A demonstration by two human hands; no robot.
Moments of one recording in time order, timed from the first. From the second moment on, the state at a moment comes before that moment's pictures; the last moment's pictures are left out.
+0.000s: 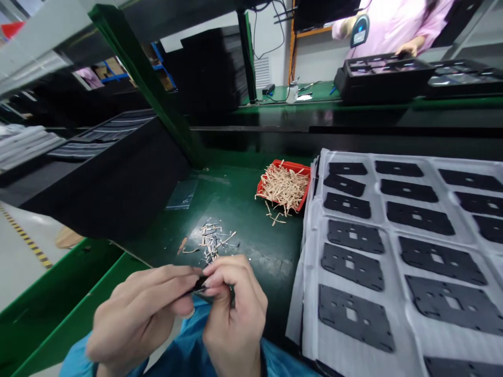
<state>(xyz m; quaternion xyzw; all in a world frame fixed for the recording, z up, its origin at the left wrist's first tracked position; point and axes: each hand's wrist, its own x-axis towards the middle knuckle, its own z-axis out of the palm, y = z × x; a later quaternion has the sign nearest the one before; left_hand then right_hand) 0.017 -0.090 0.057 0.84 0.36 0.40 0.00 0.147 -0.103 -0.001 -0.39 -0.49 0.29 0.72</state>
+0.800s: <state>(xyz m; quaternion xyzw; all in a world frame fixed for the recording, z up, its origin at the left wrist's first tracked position) 0.004 -0.093 0.073 0.87 0.32 0.37 0.07 0.152 -0.092 0.000 -0.30 -0.58 0.12 0.75</state>
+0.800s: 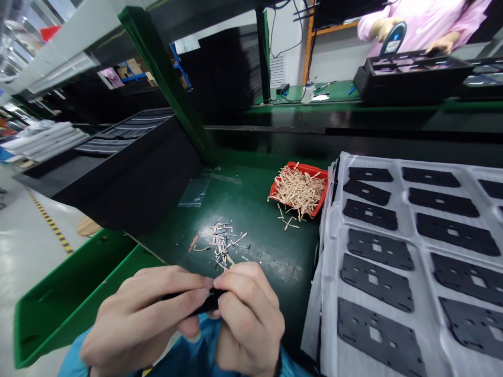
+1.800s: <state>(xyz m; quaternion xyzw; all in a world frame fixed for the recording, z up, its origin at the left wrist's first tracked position) 0.107 0.258 0.026 0.80 0.53 0.22 0.17 0.130 -0.060 -0.040 -0.56 -0.47 0.28 0.63</state>
